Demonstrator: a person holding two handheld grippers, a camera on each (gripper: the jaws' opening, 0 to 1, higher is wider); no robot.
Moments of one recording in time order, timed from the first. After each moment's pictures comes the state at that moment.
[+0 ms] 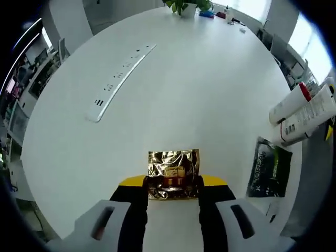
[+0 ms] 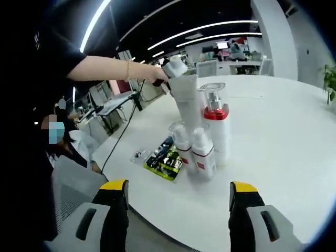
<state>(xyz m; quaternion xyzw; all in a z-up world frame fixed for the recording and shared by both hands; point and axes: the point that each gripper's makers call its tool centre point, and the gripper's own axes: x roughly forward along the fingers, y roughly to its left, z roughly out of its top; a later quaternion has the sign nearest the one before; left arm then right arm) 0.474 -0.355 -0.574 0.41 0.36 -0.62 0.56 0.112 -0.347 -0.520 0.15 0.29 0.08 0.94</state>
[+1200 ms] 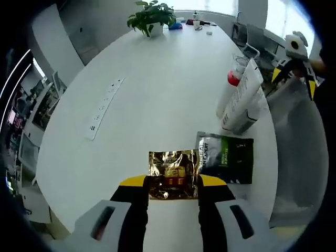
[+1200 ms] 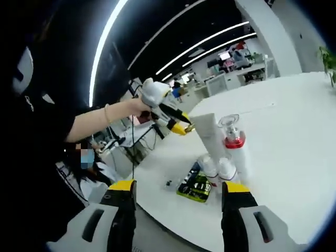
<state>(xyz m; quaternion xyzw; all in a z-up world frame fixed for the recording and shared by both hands) 0.377 -0.304 -0.499 0.45 0.26 -0.66 0.54 0.121 -0.326 -0.443 0.27 0.18 0.13 0.94</state>
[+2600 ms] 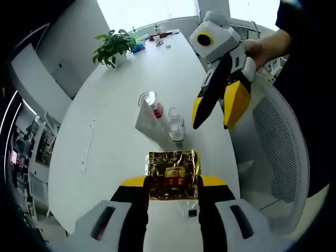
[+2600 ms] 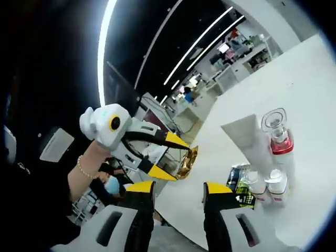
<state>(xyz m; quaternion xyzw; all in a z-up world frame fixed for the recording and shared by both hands) 0.236 -0.259 -0.439 0.46 0.16 -0.72 0.50 0.181 -0.275 -0.425 0.39 0.17 0.18 0.89</state>
